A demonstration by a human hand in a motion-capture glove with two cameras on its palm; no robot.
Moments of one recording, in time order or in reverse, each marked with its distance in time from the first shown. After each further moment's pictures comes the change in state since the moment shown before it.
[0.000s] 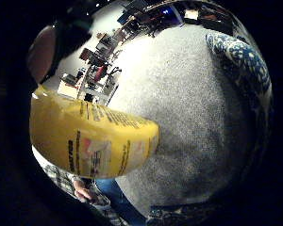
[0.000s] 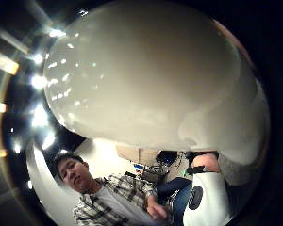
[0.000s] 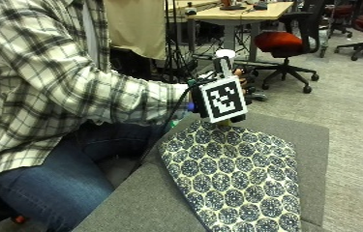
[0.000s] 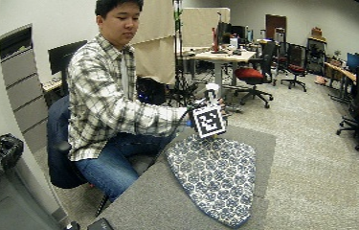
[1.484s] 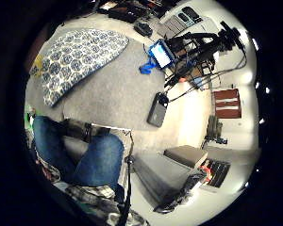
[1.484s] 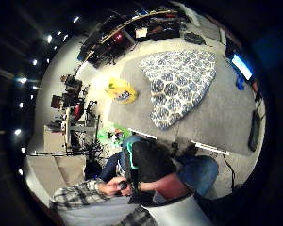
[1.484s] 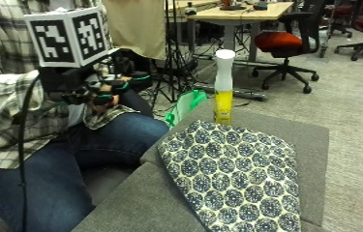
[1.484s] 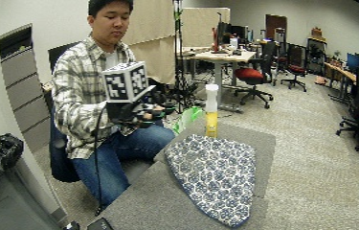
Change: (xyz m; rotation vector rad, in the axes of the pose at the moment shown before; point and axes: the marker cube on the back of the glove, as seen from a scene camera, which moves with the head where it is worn) arm -0.099 0.246 -0.192 0.028 1.195 0.469
